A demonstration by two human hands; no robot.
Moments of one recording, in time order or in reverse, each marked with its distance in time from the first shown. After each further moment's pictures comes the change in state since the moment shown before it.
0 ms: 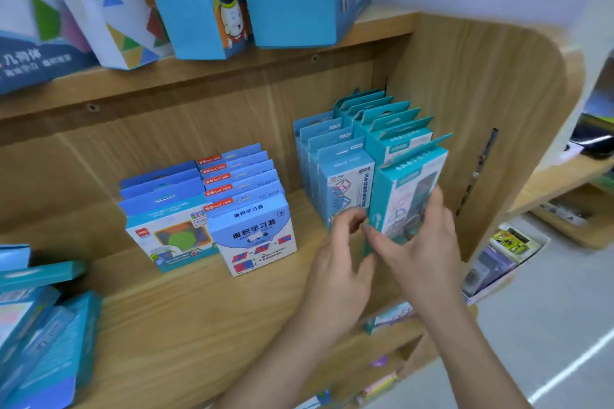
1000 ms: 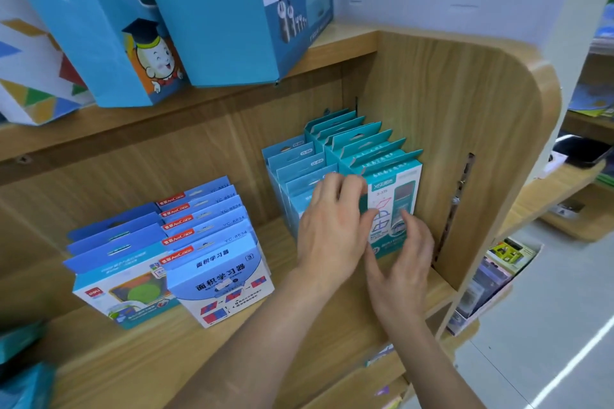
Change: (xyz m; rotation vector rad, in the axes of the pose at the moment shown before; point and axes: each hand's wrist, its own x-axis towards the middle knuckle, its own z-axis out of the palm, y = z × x) left_hand 0.110 0.011 0.024 0.594 0.096 0.298; right_hand 0.030 0.060 0.055 0.051 0.271 -0.043
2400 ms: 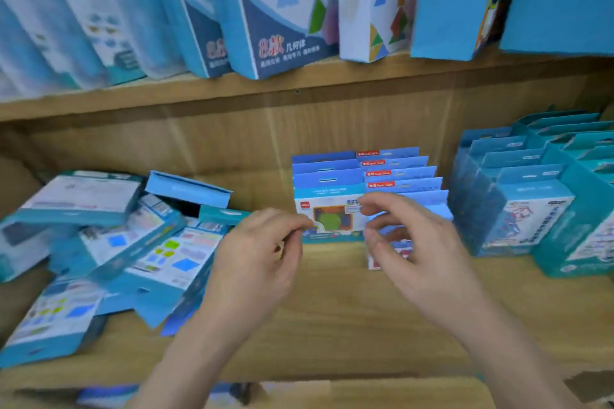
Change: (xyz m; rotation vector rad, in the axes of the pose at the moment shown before) left_hand -0.176 -0.110 -0.247 0.177 0.217 -0.268; right_hand -0.077 -0.213 0.014 0.404 -0.835 -0.444
